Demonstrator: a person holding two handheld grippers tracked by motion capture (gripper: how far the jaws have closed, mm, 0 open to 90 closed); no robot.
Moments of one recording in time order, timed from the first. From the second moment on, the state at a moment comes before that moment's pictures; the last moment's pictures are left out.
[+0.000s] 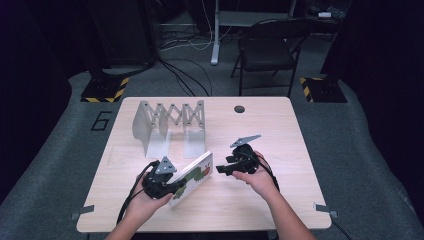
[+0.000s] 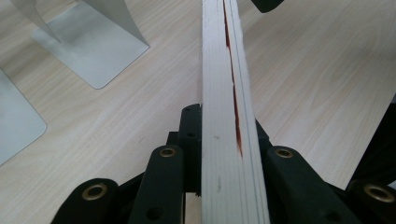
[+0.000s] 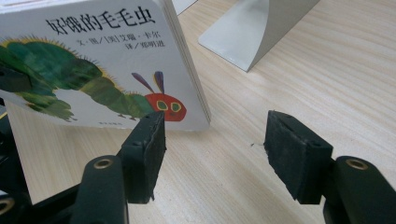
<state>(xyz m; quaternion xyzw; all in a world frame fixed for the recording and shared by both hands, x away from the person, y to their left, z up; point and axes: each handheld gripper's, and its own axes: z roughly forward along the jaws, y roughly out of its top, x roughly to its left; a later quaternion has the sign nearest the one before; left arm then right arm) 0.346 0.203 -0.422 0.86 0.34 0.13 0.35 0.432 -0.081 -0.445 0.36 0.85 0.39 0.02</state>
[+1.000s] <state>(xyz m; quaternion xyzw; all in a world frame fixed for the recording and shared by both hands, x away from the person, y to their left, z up) 0.356 0.224 -0.385 0.86 0.36 0.15 0.34 0.436 -0.091 -0.448 0.38 0.84 0.38 0.03</state>
